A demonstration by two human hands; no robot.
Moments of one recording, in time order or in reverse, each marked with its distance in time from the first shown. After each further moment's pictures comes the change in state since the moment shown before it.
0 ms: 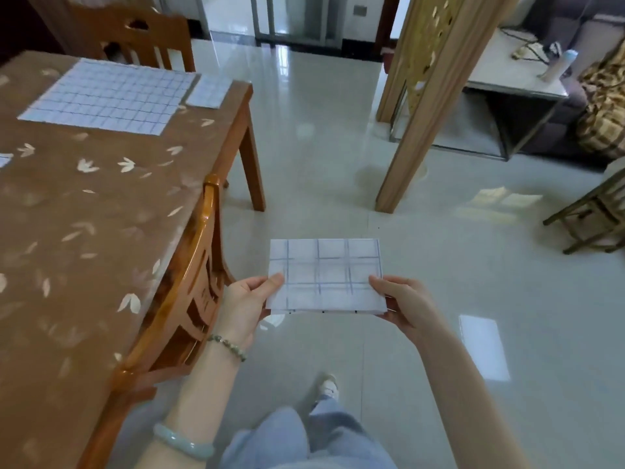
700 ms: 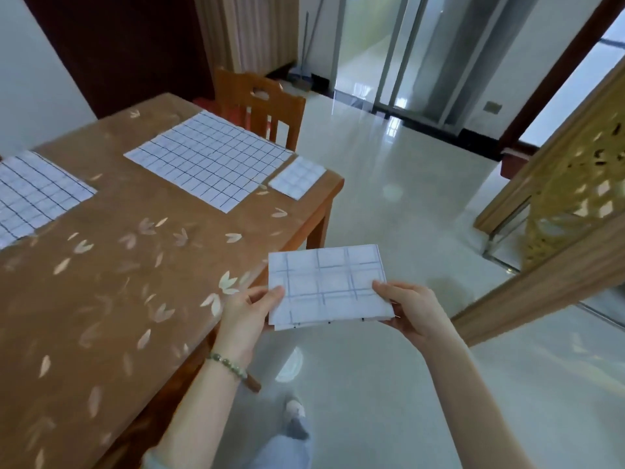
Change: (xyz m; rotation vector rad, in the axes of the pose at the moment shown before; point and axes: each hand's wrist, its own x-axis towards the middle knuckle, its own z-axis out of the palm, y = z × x) left_hand 0.234 0.195 0.013 -0.209 0.330 0.162; right_hand 0.297 -0.256 0.158 -0.249 -0.299 -0.072
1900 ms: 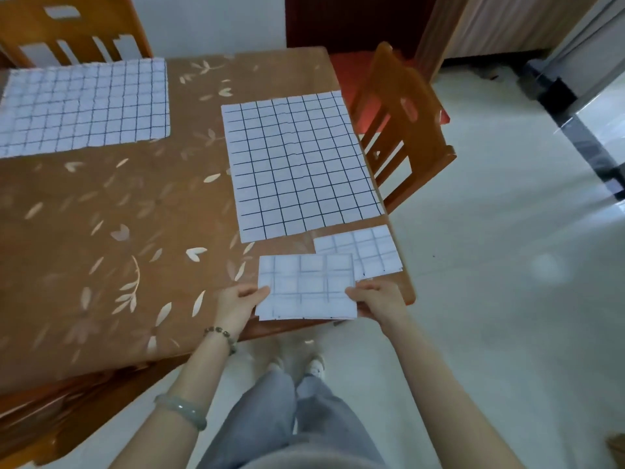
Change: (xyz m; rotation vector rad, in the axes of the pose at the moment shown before) left_hand 0.316 0.031 0.081 -0.128 0.753 -0.230; right_hand 0.439 -0.159 0.136 -0.728 -0.547 0.177
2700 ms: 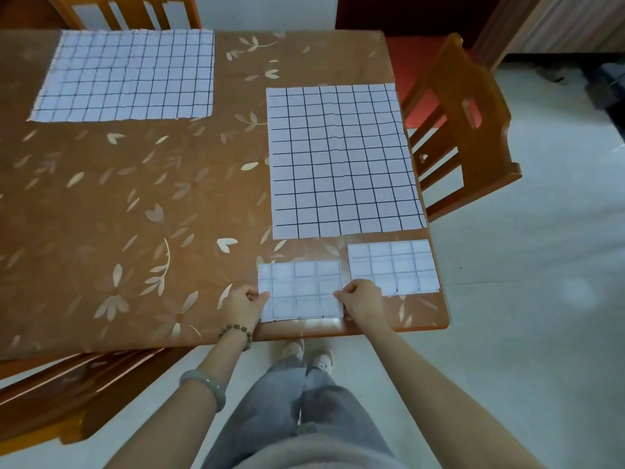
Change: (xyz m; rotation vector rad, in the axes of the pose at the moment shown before) left_hand 0.046 -0.048 -0.025 0.424 0.301 -0.043; right_hand 0.063 0.011 0.084 -0.635 0.021 -0.160
